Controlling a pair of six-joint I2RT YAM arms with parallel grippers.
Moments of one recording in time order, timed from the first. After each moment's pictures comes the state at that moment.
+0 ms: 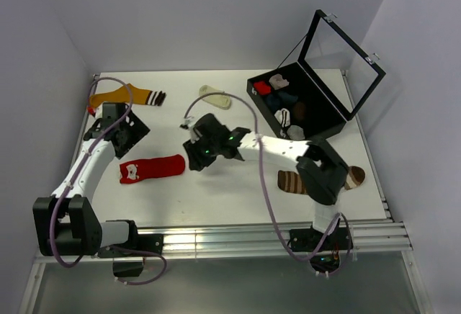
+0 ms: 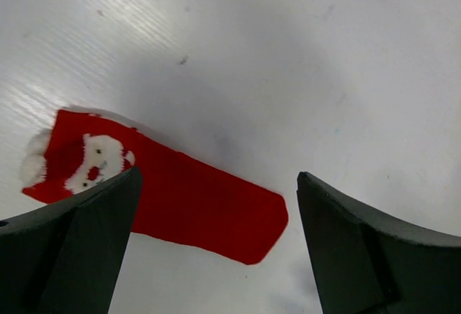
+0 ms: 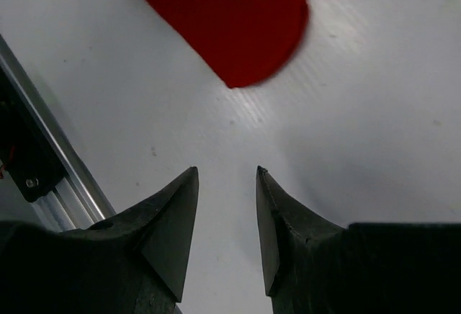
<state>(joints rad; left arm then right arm) -0.05 1.28 0.95 -0.57 -0.19 -0.77 0.88 1.79 1.30 -0.30 -0.24 0.25</state>
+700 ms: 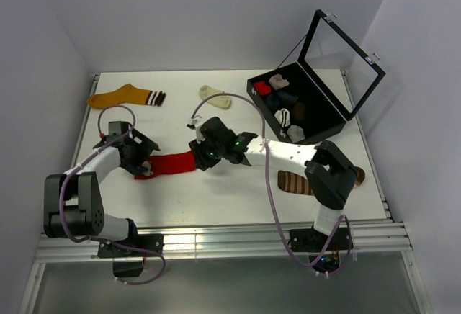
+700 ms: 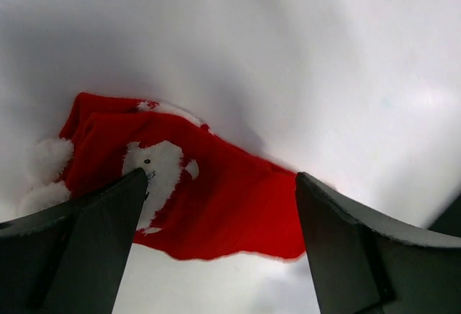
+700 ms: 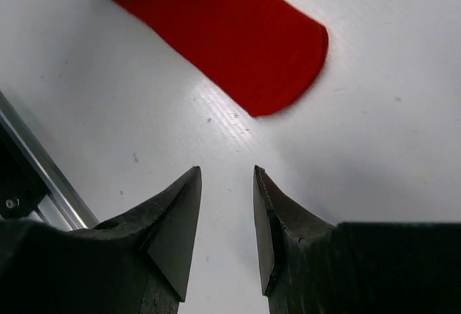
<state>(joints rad) 0.08 1.43 0.72 -0.38 0.09 -0.88 0.95 1.79 1.25 -0.24 -0.15 0.27</state>
